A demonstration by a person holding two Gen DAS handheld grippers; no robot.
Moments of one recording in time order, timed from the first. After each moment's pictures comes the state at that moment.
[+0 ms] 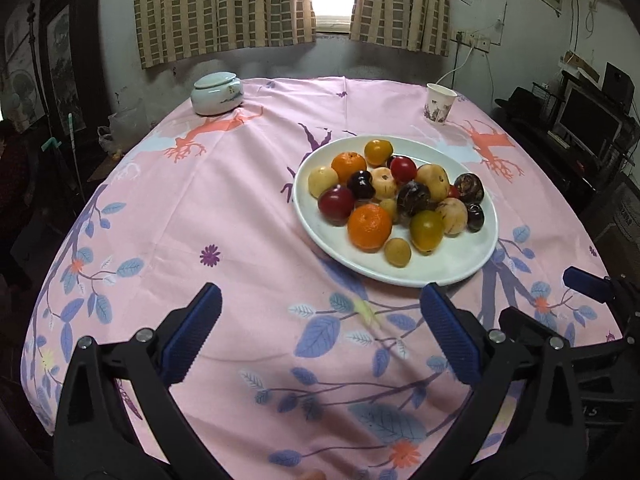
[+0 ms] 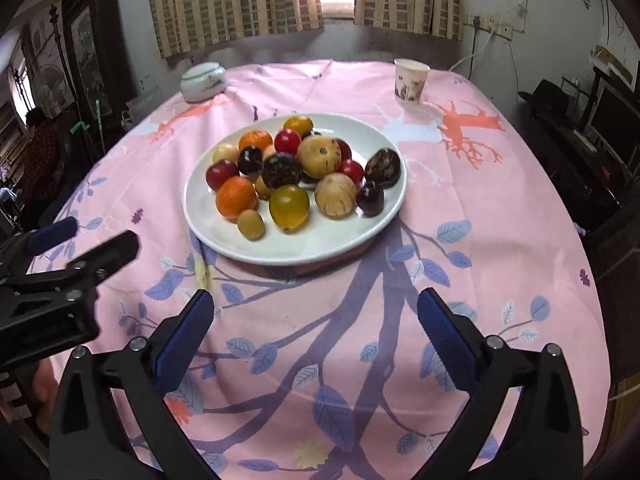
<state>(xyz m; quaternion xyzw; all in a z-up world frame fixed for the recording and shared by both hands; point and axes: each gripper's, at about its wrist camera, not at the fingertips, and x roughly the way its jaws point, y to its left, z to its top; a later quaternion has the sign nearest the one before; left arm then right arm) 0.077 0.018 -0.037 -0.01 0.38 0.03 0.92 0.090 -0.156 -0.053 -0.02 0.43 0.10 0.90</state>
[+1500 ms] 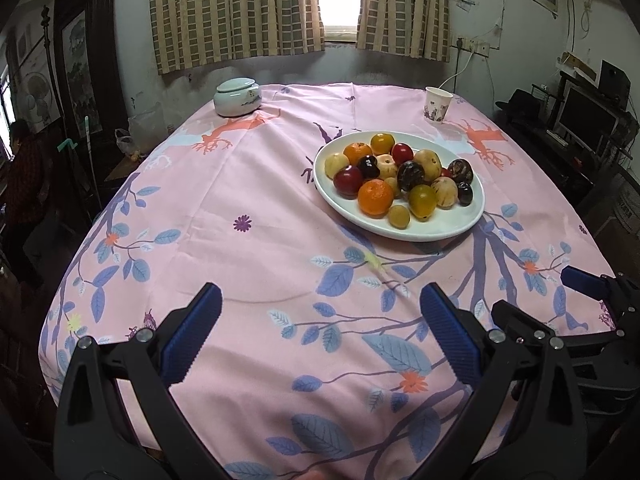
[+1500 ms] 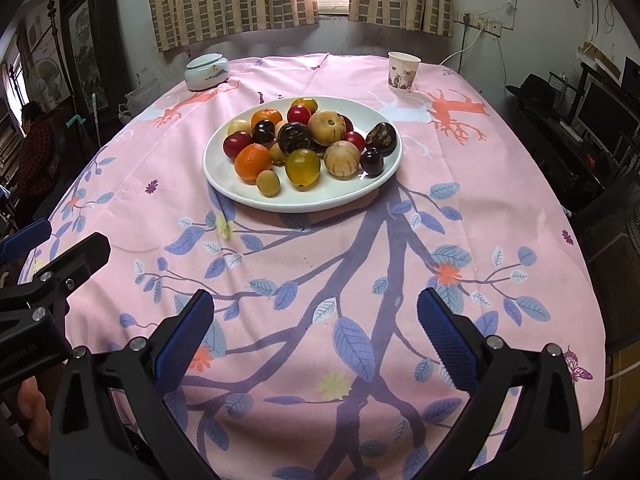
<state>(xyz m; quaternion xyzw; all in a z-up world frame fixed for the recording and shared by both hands) 0.006 0.023 -0.026 0.00 0.37 0.04 0.93 0.030 -0.145 -0.050 -0.02 0.43 0.09 0.90</state>
